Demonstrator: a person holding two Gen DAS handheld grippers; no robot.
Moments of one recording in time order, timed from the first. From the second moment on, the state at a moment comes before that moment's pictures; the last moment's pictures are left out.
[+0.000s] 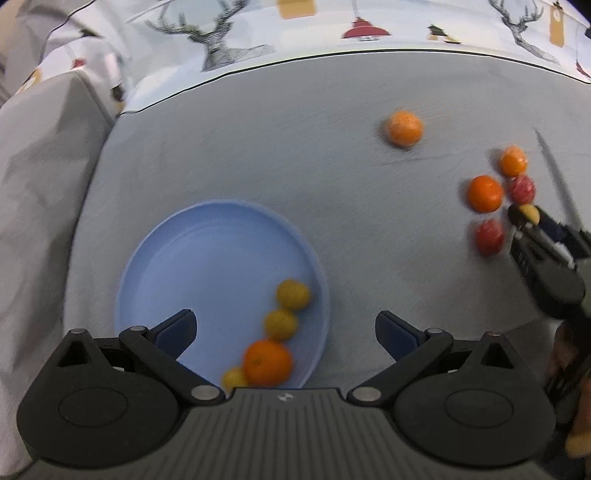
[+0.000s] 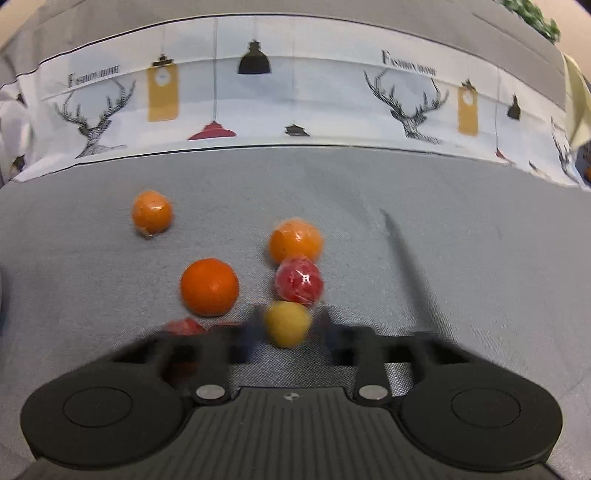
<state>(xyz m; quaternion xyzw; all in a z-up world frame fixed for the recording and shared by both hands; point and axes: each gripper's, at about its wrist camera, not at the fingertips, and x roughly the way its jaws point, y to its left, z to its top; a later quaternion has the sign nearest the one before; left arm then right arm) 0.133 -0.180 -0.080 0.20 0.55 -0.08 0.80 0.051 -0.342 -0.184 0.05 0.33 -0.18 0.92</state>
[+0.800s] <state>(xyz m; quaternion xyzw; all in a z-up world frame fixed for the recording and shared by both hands) 0.188 -0.346 -0.151 0.20 0.52 -0.27 0.78 0.028 -0.407 -0.182 0.17 0.29 -0.30 0.89</state>
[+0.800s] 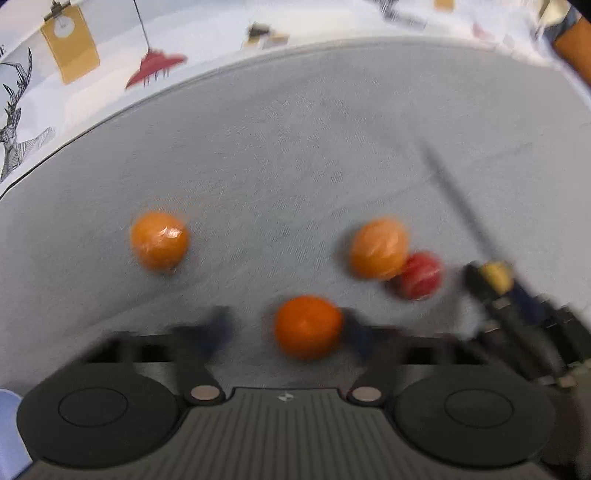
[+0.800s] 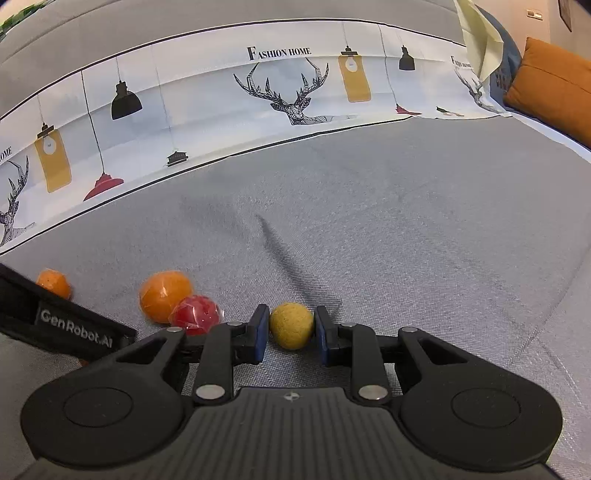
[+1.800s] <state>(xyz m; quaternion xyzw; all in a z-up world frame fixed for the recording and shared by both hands) -0.001 -0.017 0.021 0.13 0.47 -0.09 0.87 -0.100 -0.209 -0.031 0.06 0.25 -0.03 0.97</state>
